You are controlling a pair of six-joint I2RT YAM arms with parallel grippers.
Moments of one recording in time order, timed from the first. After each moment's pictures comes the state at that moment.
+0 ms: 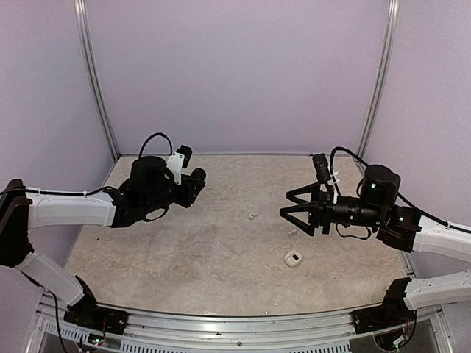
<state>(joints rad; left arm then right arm) -0.72 1.45 0.82 0.30 -0.13 -0.10 0.80 0.96 0.63 0.23 -0.45 0.23</state>
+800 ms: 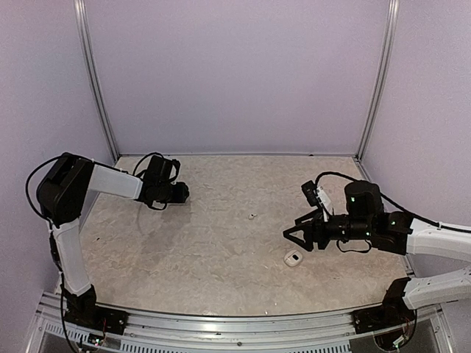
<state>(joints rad) -0.42 1.95 1.12 0.09 -0.06 -0.28 0.77 1.00 0.57 -0.03 -0.29 0.22</state>
